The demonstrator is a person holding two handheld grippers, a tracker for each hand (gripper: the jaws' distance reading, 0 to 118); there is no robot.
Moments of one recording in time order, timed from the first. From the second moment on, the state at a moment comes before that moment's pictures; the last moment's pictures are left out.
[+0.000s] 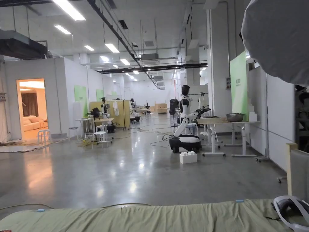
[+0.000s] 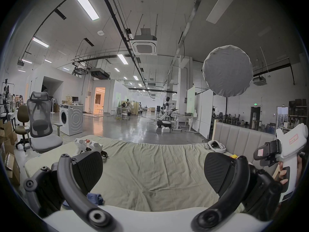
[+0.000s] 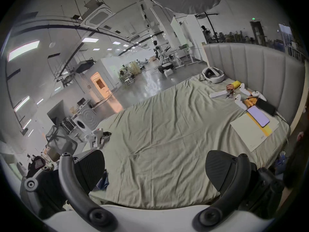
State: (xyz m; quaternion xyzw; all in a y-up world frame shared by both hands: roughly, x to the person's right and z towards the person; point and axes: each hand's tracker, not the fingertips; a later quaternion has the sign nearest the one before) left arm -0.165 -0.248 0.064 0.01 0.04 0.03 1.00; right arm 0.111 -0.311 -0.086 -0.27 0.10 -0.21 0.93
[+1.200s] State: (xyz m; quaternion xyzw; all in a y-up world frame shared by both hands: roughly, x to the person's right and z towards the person) left arm -0.161 -0.246 0.061 -0.01 0.02 0.03 1.00; right arm 0.113 -0.317 -0.067 -0.16 0.12 -0.22 0.96
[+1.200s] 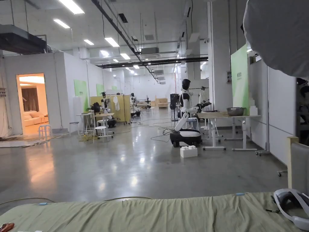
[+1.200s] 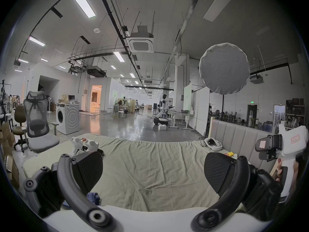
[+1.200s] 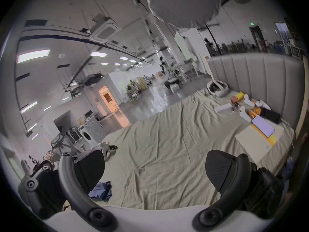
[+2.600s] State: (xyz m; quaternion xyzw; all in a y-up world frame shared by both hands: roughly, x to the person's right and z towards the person) left arm -0.147 -0.257 0.078 0.01 0.01 0.00 1.00; right arm 0.058 -0.322 -0.038 -0.04 0.09 0.00 1.00
